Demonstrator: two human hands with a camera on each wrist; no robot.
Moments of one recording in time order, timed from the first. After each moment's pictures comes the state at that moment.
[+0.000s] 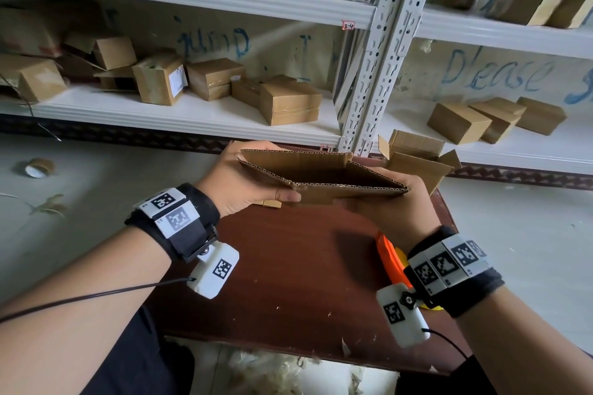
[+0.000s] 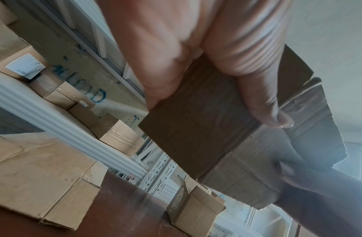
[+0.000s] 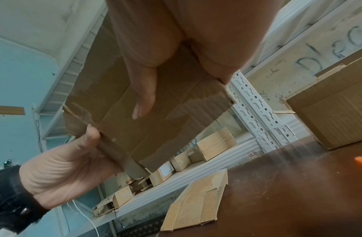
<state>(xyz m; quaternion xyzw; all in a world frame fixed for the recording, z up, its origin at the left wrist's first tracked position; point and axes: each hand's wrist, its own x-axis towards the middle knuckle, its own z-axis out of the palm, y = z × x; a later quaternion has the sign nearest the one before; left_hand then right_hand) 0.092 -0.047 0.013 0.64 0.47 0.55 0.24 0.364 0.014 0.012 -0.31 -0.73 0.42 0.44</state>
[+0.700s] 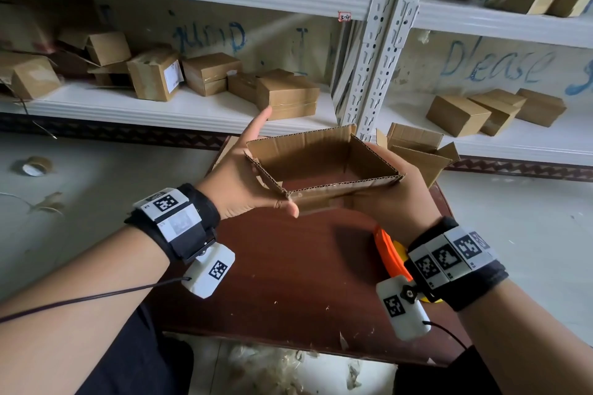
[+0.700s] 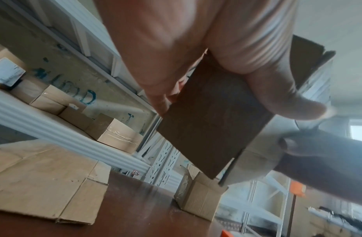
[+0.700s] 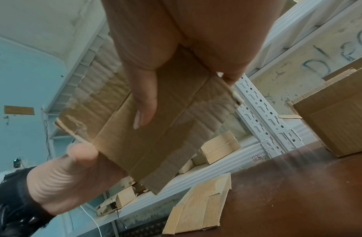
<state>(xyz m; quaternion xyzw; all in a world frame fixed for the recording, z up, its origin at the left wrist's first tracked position) 0.095 -0.047 0.005 0.66 0.51 0.48 0.27 0.361 0.012 0.022 -0.29 -0.77 0.36 0.44</state>
